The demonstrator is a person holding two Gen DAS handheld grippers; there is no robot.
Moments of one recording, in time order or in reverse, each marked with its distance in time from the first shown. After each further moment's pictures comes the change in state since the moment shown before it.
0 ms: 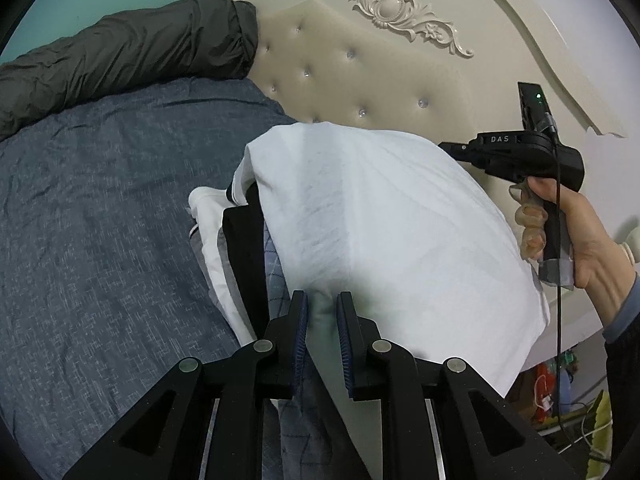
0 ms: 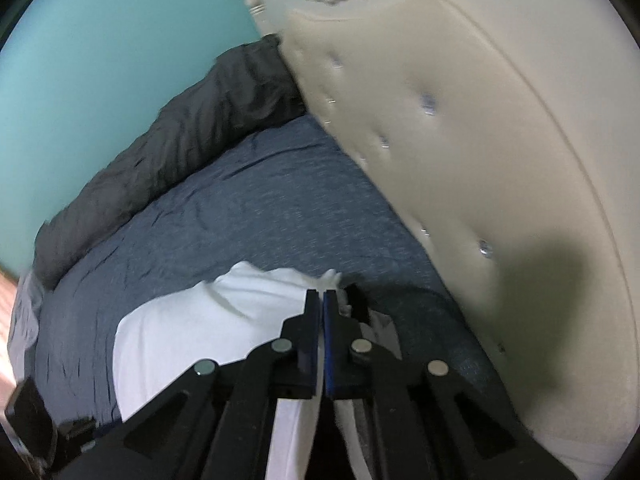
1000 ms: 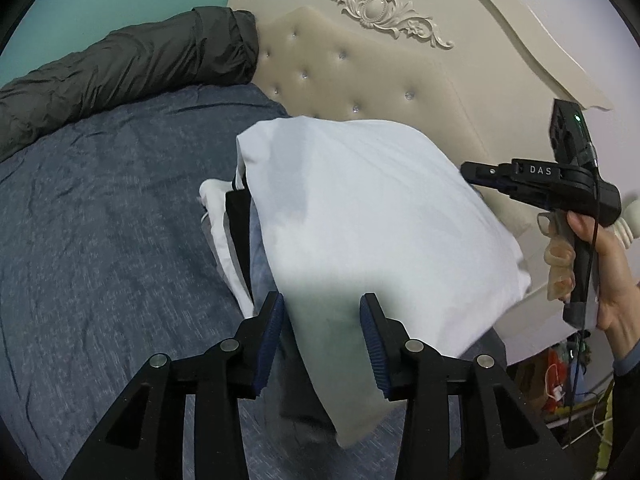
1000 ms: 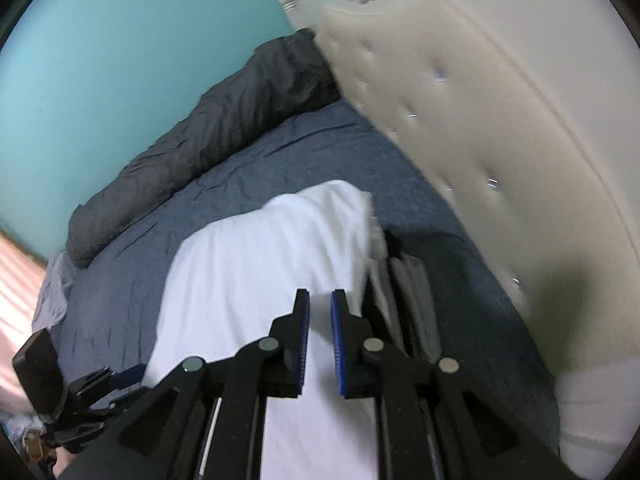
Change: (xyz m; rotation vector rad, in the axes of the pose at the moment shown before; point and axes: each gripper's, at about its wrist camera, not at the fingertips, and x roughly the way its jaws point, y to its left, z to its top) left arm -0.040 -0.036 -0.027 0.027 -0.001 0.069; right arm -0.062 0.016 -0.070 -0.029 -0.003 0.100
